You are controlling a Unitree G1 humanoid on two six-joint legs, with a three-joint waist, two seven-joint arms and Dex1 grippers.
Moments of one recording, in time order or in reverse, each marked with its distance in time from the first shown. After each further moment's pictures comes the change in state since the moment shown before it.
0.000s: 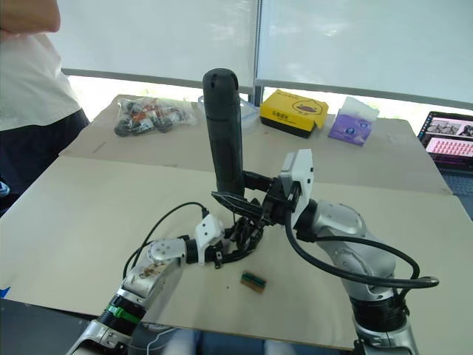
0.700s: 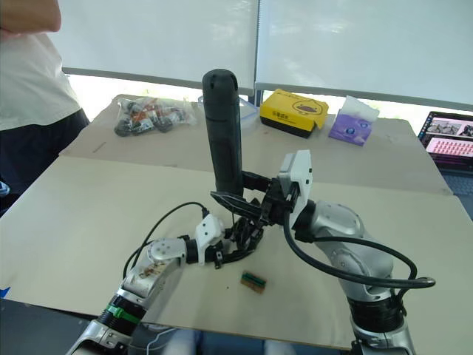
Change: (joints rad) left arm 0.000 0.000 0.000 -0.014 0.000 0.023 0.000; right arm 0.012 0.014 0.002 0.000 -0.013 0.000 -0.002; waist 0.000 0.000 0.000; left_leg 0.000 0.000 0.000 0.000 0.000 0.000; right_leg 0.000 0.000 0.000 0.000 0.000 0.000
